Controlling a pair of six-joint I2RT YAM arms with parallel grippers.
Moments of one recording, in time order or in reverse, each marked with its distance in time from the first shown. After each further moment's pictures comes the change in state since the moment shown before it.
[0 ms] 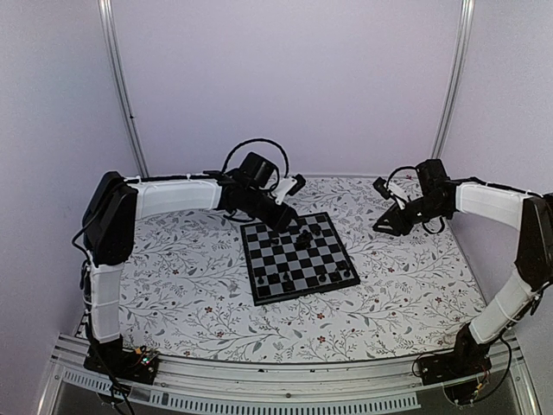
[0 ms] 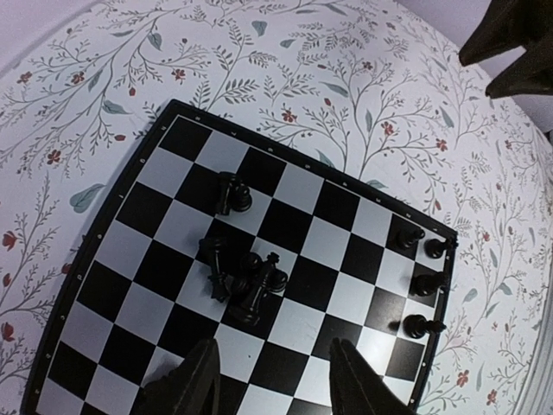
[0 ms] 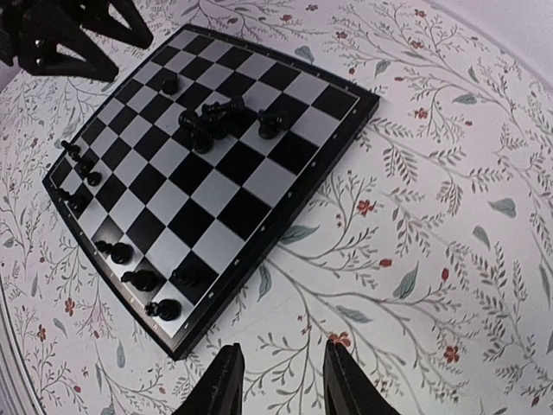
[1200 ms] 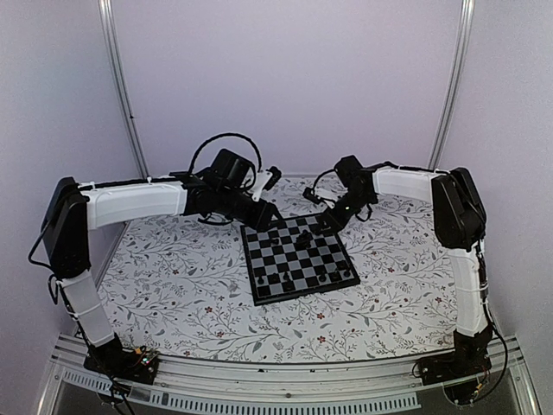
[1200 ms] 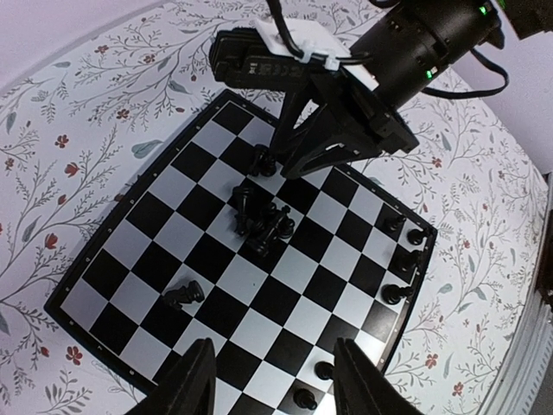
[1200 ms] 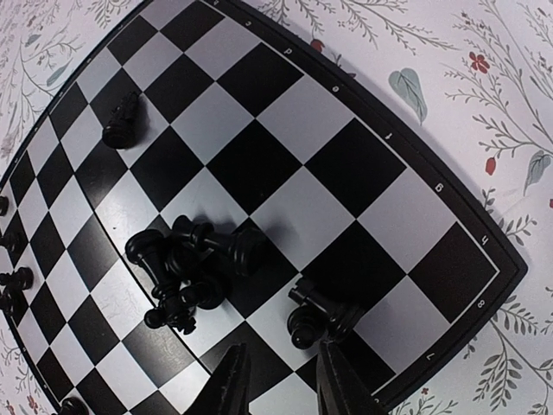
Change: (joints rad) left arm -0.007 -0.285 -0.254 0.029 -0.117 -0.150; right arm 0.295 0.695 0.739 -0.201 0.149 0.026
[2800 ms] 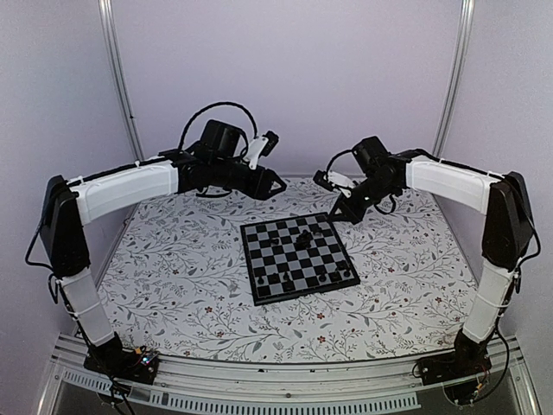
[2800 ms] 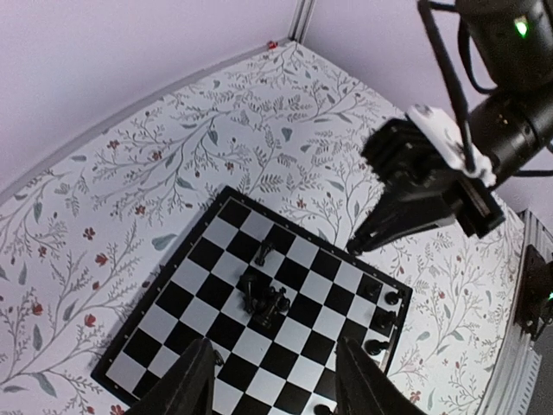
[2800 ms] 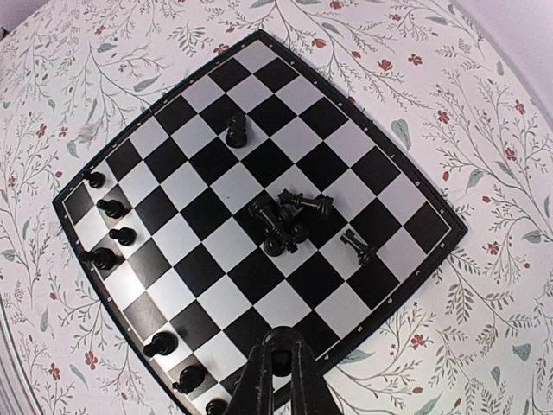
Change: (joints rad) left arm 0.052 0.000 0.148 -0.003 0.062 0.044; right arm 0.047 -0.352 -0.209 -0.017 0.044 -0.006
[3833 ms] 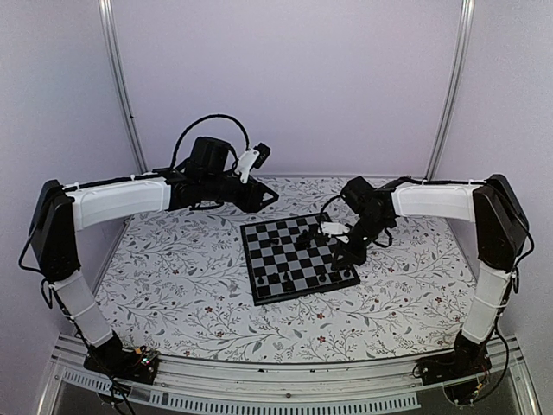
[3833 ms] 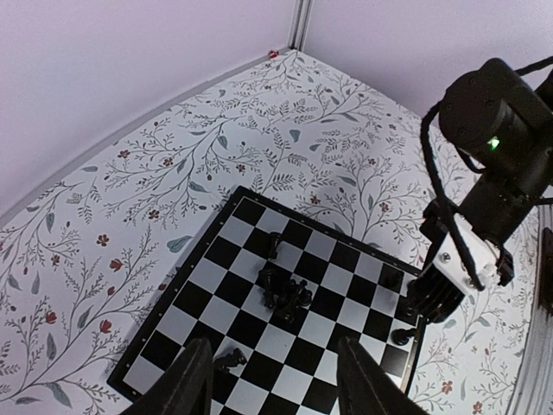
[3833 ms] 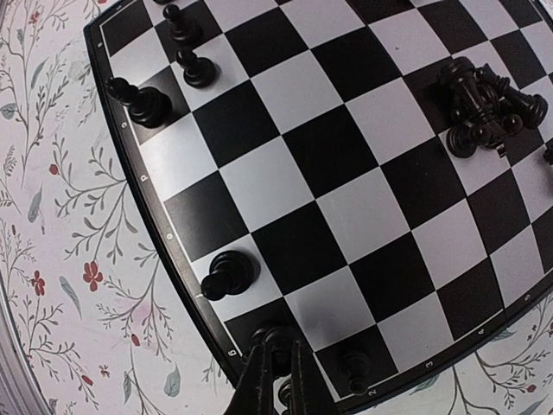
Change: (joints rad) left arm 0.034 -0.077 -0.201 0.206 0.017 0.078; right arm 0.083 -0.026 -0.252 -0.038 0.015 -0.199
